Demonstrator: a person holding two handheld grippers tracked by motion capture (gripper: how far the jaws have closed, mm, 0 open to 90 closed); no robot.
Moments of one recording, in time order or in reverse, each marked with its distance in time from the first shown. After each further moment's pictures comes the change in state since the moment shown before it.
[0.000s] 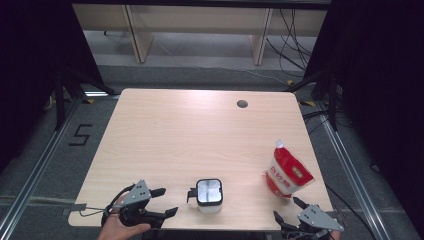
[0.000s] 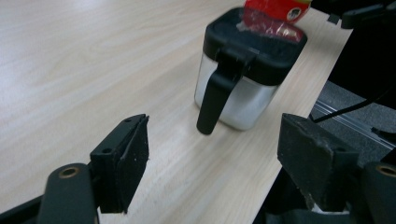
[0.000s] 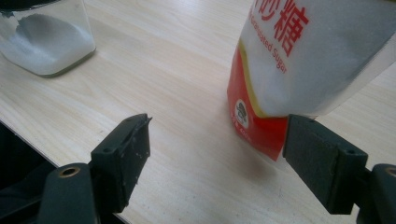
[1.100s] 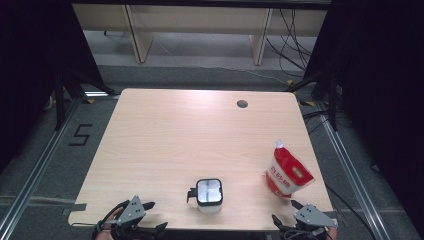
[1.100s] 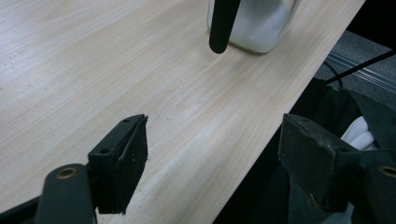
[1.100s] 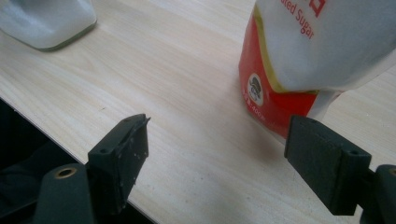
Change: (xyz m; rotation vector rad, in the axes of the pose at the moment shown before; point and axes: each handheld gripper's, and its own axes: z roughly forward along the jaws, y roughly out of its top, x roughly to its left) left arm -0.007 -0.040 -0.009 0.103 0.093 0.050; right arm -0.002 -0.005 0.008 0.066 0.024 -0.032
